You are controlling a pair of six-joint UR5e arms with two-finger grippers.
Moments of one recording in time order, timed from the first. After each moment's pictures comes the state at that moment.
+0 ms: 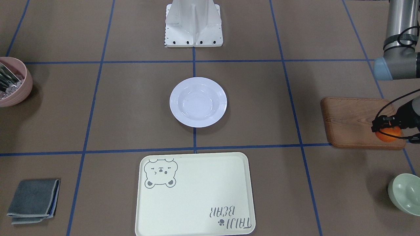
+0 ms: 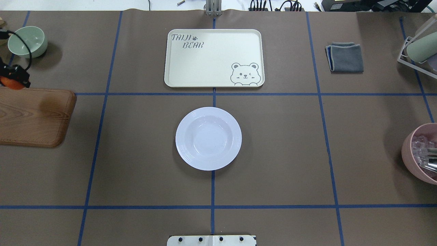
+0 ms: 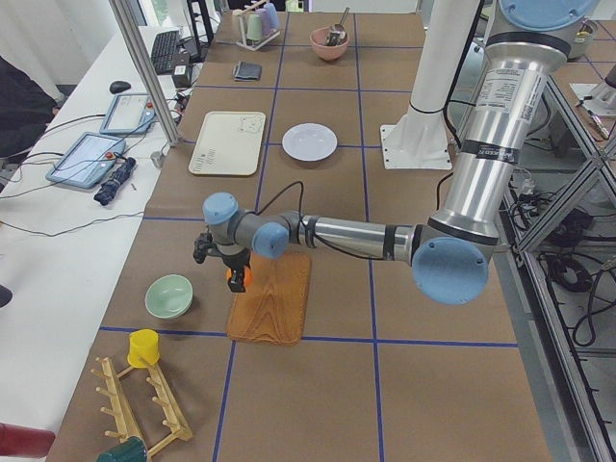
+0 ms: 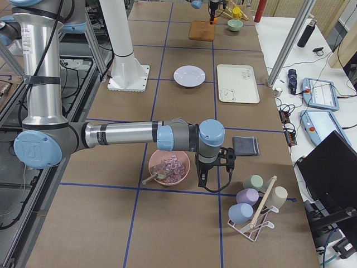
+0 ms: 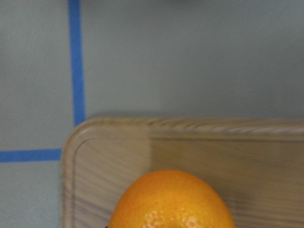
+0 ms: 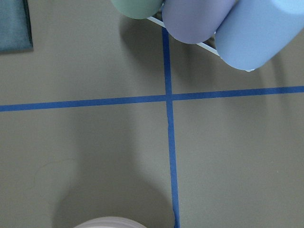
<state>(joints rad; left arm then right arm) -1.21 -1.88 -1.45 -1.67 -2.26 -0.43 1.56 -1.58 1.69 -1.64 2.38 0.10</state>
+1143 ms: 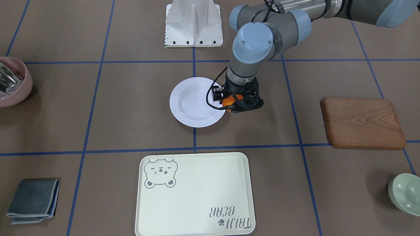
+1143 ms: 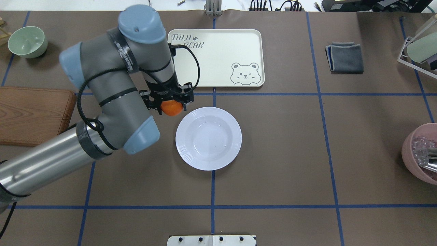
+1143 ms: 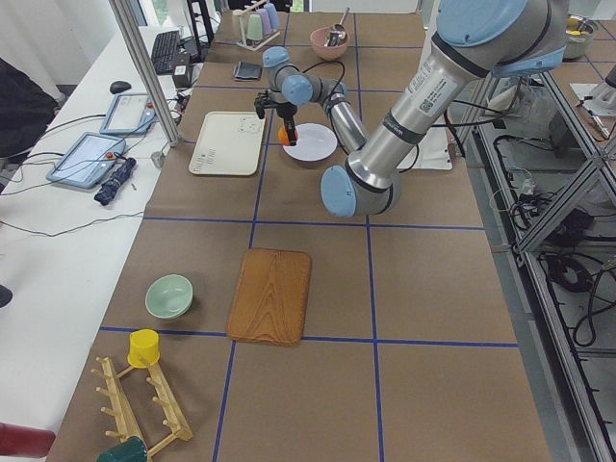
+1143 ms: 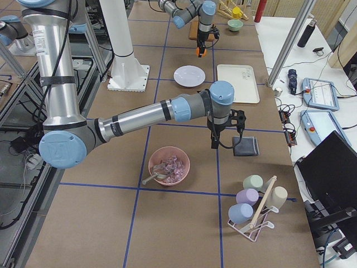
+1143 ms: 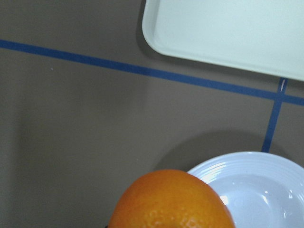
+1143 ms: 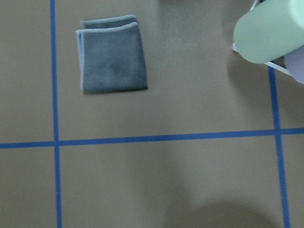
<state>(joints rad) -0.66 -2.36 -1.61 -1.38 -2.12 -1.23 1.40 -1.46 1.82 -1.57 2.43 0.46</state>
